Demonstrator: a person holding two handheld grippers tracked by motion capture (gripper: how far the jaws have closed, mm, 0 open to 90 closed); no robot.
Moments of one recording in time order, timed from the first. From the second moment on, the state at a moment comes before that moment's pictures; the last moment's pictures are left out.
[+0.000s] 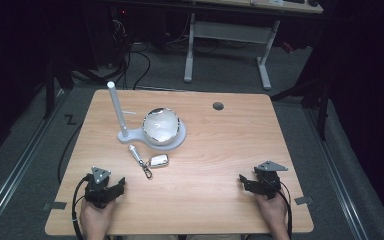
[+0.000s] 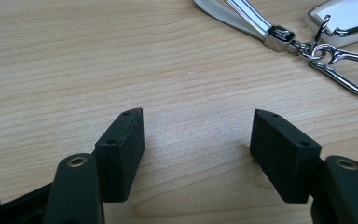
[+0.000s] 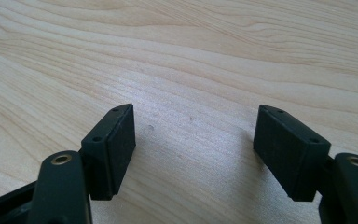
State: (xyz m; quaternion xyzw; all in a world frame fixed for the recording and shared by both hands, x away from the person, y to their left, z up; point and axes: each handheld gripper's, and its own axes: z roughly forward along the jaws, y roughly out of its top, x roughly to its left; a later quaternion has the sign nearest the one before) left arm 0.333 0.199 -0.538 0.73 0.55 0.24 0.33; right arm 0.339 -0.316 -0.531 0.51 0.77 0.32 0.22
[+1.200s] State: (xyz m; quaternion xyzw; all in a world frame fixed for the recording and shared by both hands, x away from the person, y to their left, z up) left arm 0.334 0.198 -0.537 0.74 0.54 0.23 0.33; right arm 0.339 -0.317 -0.531 0.51 0.77 0.32 0.22
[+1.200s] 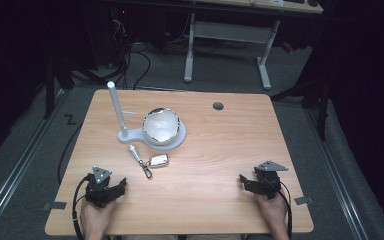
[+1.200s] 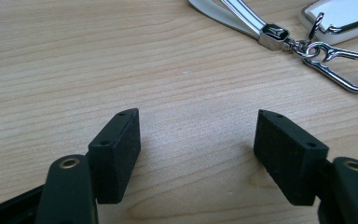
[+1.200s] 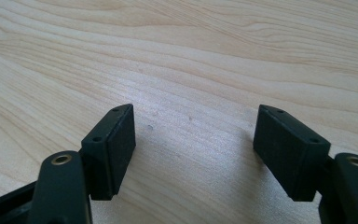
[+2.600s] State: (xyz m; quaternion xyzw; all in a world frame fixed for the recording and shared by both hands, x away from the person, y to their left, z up) left arm 0.352 0.158 -0.510 0.77 0.48 0.17 0.39; right arm 0.339 -0.317 -0.531 0.51 0.77 0.32 0.22
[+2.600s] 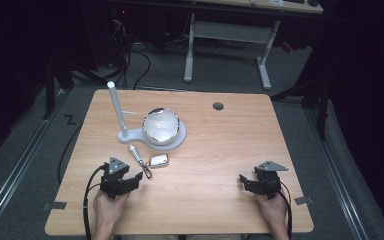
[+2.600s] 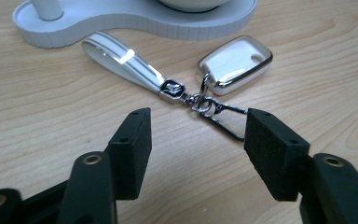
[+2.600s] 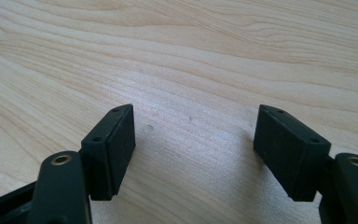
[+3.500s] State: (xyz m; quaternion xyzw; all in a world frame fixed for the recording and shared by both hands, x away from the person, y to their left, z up) left arm 0.393 0.130 -0.501 0.79 0.45 0.17 0.37; right arm 0.339 -0.317 -0.531 0.51 0.77 0.32 0.22
